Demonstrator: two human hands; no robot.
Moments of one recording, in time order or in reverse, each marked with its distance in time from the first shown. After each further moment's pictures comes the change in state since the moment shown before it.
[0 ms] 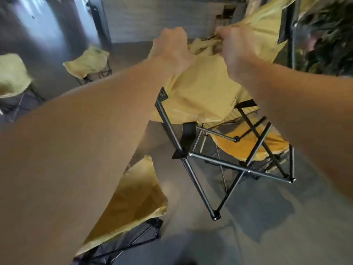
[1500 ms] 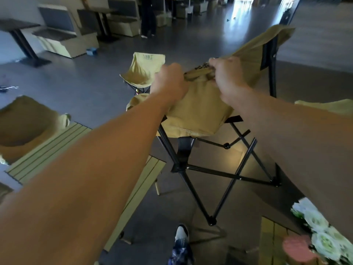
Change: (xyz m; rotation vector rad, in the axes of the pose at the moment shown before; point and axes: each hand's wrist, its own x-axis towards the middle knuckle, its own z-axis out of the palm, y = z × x) left_hand 0.646 -0.368 0.209 0.337 0.316 -0.979; right_hand 0.690 0.210 0.561 0.412 -0.889 0.100
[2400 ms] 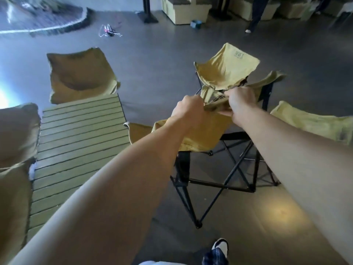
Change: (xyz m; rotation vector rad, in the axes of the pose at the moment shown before) left_hand 0.377 -0.096 0.210 -0.038 -0.064 -0.626; right_hand 0.410 0.154 0.203 -0.148 -0.569 0.407
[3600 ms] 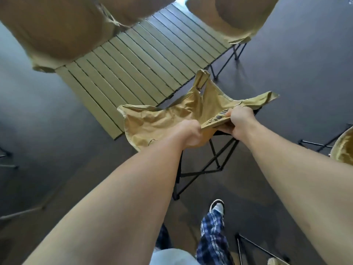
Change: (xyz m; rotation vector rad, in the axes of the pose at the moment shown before) left_hand 0.209 -0.029 0.170 -0.328 -0.057 -0.992; right_hand 0.333 0.097 0.169 -0.711 -0.988 0.251
